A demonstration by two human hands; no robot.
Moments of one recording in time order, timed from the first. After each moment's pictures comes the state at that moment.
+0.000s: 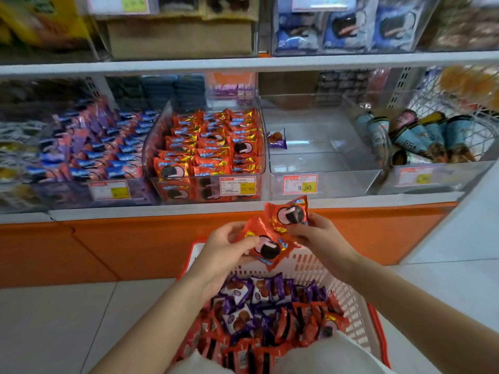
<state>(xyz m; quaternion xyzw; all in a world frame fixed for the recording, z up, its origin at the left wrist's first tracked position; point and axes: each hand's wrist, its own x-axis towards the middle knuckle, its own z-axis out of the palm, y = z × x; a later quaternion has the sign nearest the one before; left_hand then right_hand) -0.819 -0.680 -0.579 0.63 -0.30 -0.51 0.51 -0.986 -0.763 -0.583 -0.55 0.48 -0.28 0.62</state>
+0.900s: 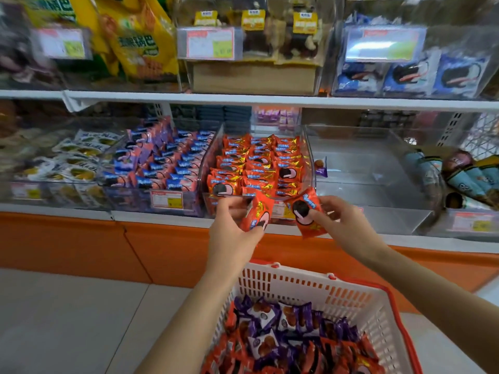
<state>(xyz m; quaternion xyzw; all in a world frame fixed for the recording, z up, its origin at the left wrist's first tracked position) -0.785 -0.661 -0.508 0.71 -0.37 -0.21 0.56 -0.935 -0.777 -0.515 -0.77 0.46 -0.26 0.36</state>
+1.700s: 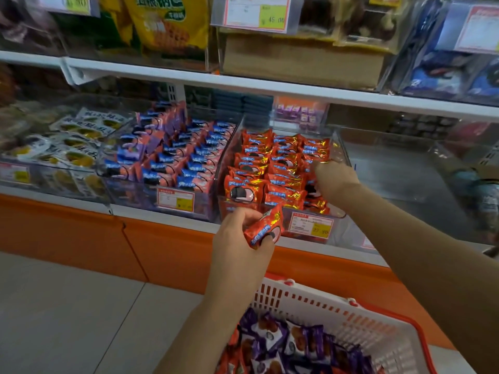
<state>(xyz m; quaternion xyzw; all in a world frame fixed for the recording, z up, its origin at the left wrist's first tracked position) -0.745 -0.672 -0.537 0.72 -0.40 -0.16 0.55 -0.815 -0.889 -0.505 -0.88 0.46 0.04 -0.12</state>
